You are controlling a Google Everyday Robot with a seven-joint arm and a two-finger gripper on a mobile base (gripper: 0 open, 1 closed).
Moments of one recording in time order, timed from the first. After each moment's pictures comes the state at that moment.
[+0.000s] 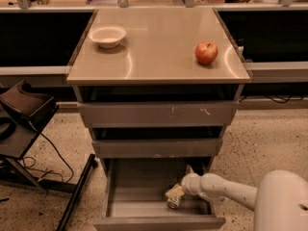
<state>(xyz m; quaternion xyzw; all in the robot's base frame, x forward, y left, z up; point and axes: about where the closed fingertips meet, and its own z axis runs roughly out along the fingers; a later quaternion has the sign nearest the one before) 0.604 -0.126 0.209 -0.39 0.84 0.12 0.36</state>
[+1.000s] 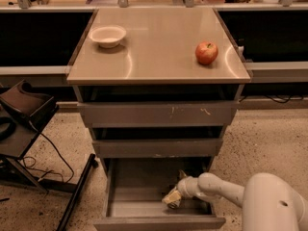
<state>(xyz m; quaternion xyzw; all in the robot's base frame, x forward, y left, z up) 0.599 -0.102 0.169 -0.43 0.82 0.19 0.33</state>
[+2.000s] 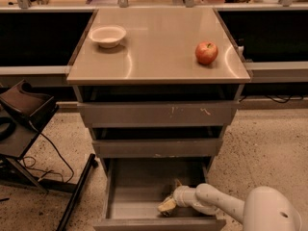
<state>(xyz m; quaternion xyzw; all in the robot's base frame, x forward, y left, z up) 0.564 -0.075 0.134 -0.38 0.82 0.25 0.34</state>
